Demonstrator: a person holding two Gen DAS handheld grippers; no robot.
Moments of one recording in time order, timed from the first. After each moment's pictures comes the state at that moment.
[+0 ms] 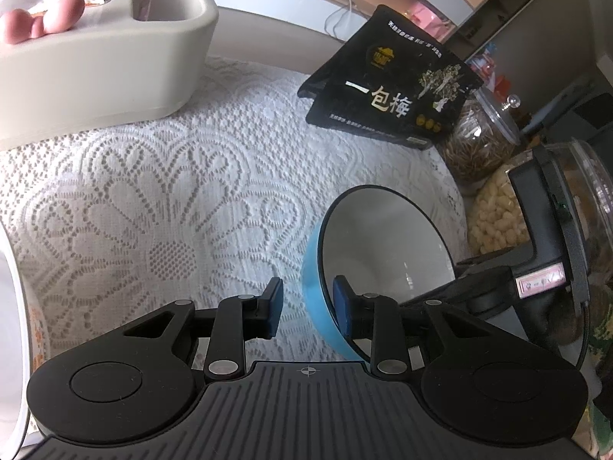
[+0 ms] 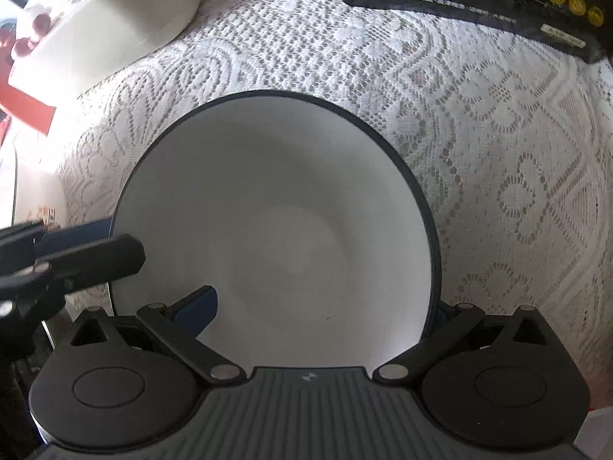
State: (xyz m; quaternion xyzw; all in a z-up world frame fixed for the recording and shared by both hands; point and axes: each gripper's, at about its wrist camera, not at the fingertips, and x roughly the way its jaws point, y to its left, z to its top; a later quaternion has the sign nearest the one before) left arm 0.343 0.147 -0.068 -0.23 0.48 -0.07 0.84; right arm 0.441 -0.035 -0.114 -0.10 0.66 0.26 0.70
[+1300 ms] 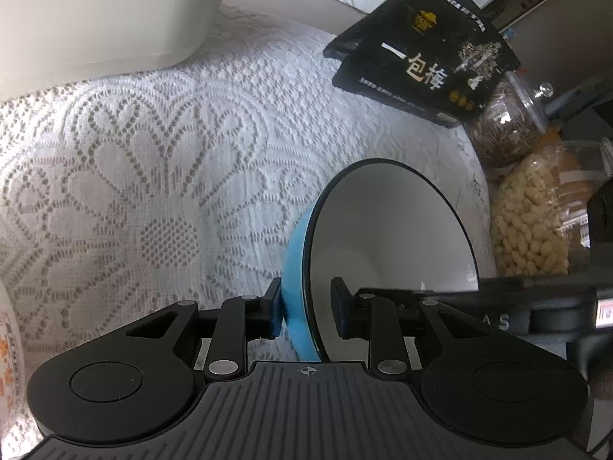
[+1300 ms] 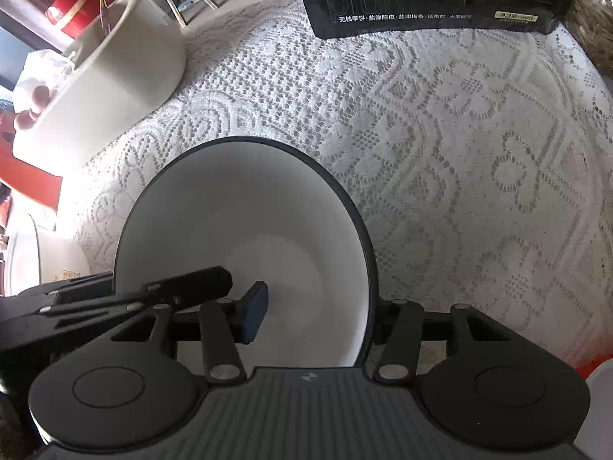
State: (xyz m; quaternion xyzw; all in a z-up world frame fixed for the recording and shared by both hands) left arm 0.369 0.154 -0.104 -0.25 0.53 -0.06 0.81; right arm 0.426 -0.032 -0.107 0.01 0.63 0.21 0.75
